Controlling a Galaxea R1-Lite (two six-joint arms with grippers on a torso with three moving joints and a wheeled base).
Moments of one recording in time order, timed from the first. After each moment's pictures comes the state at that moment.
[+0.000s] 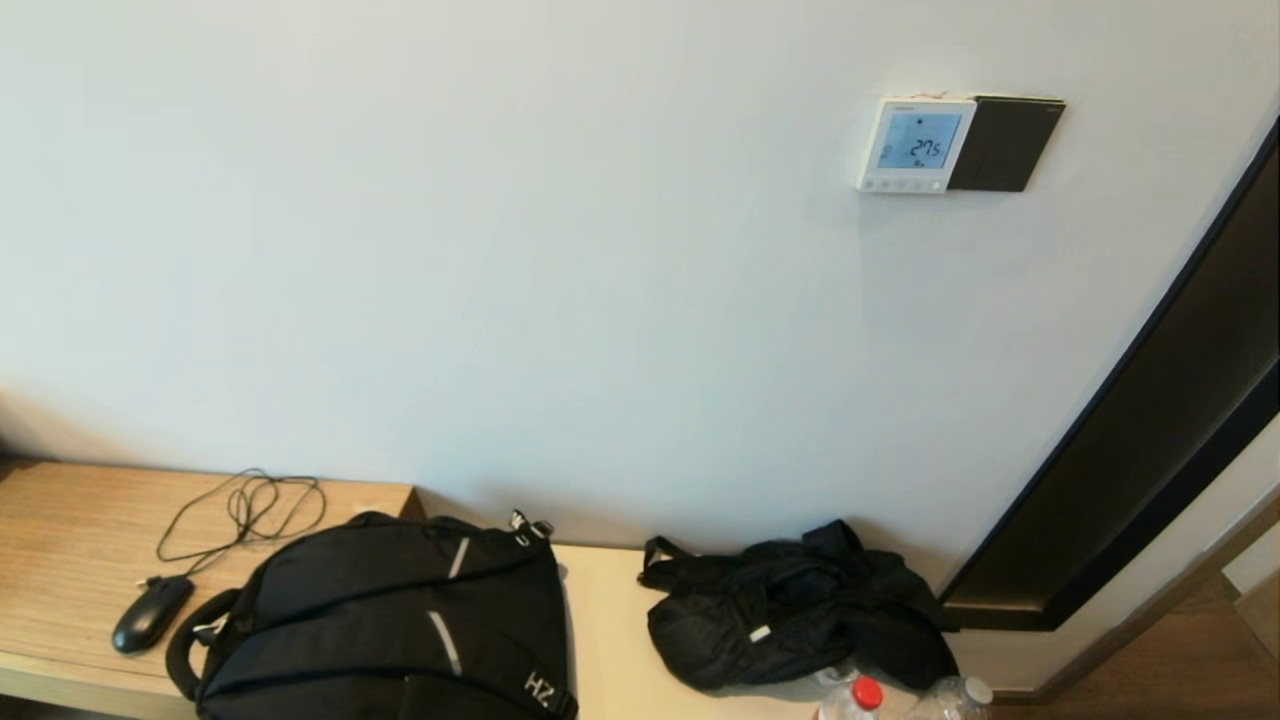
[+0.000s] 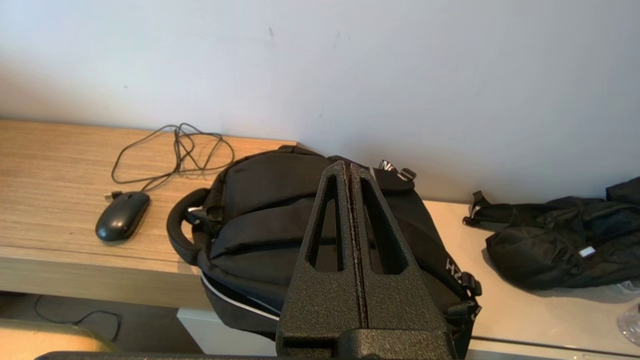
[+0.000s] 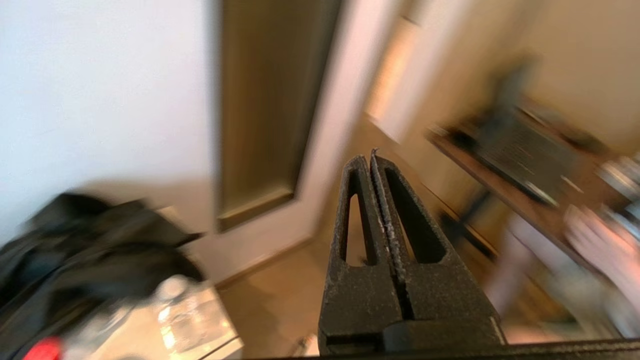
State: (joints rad) left arm 0.00 0.00 0.00 -0.01 0.00 -0.01; right arm 0.02 0.36 -0.02 -0.34 -0.67 -0.21
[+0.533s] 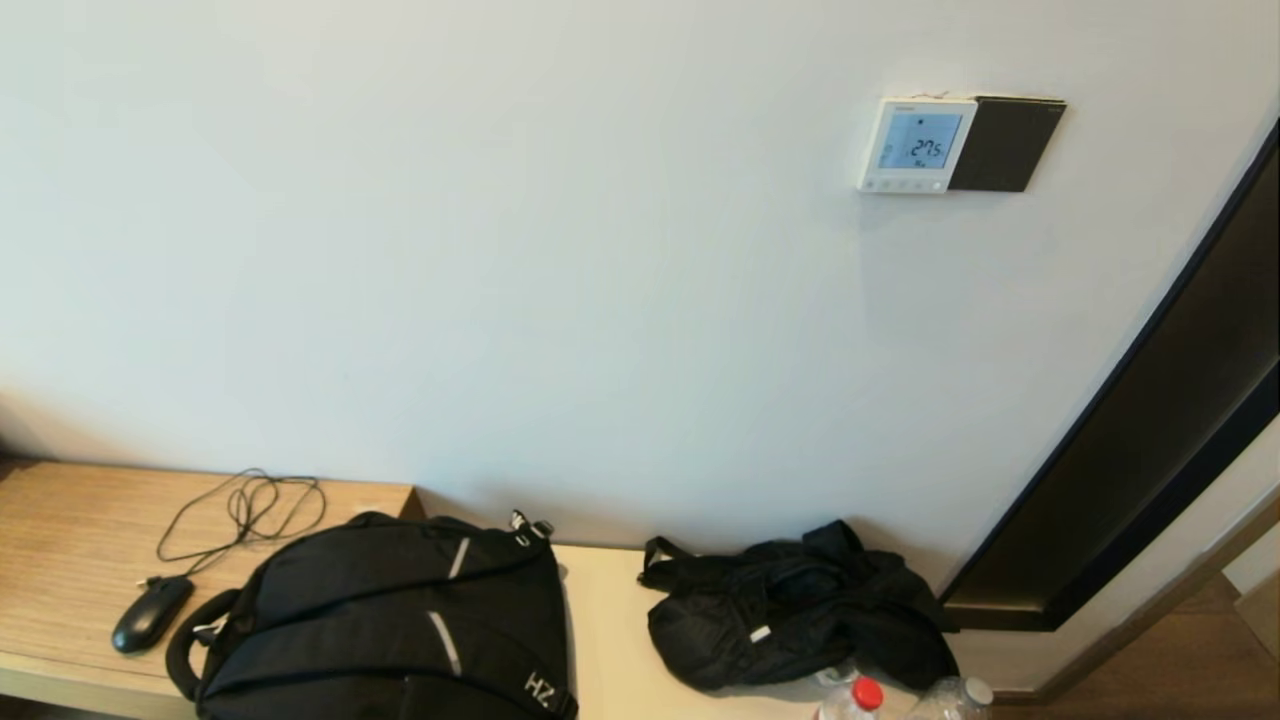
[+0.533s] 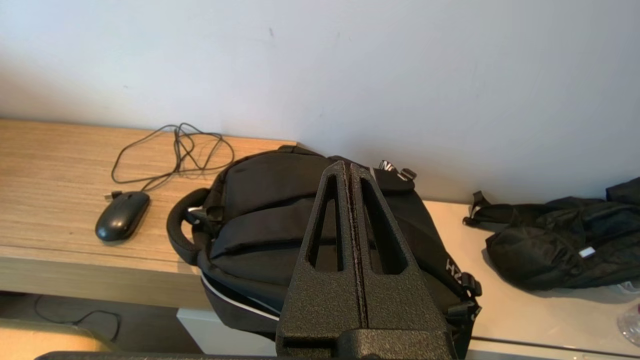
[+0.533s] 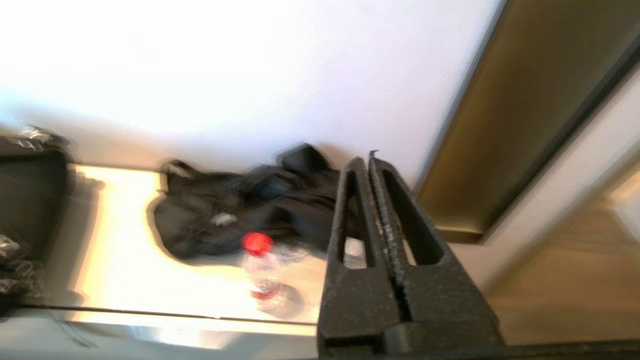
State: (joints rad) left arm 0.00 0.00 0.00 -0.01 0.00 -0.01; right arm 0.00 0.02 -0.02 0.00 0.01 -0.14
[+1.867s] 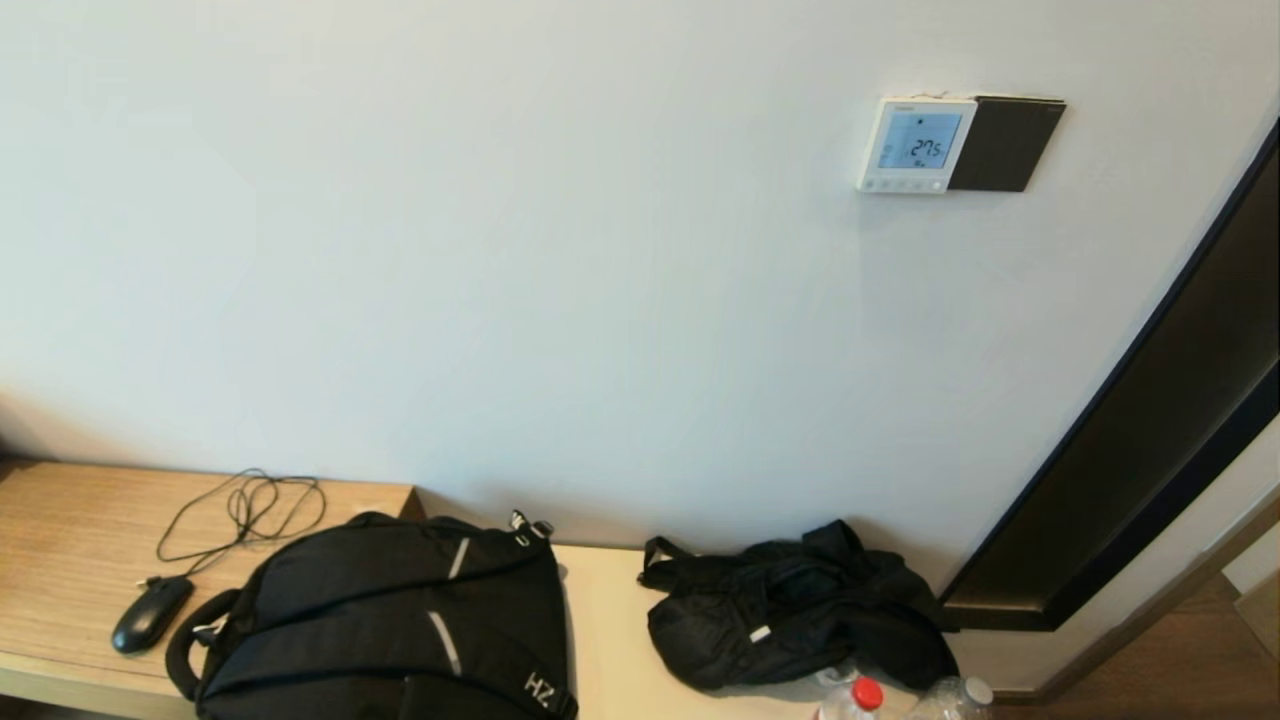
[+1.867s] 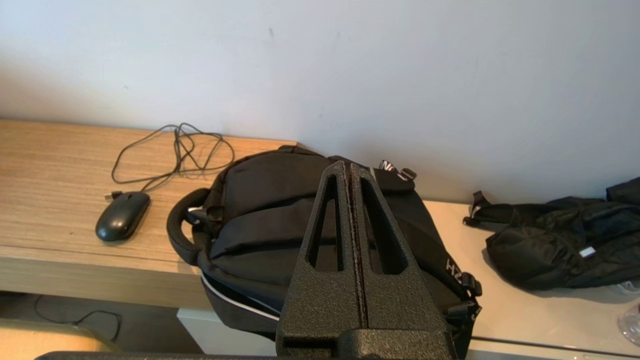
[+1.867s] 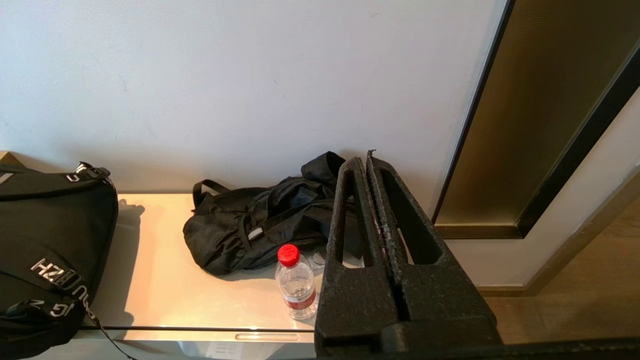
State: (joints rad) left arm 0.00 0.00 0.00 -0.01 0.00 -0.01; right arm 0.00 0.00 0.00 0.00 0.01 -0.03
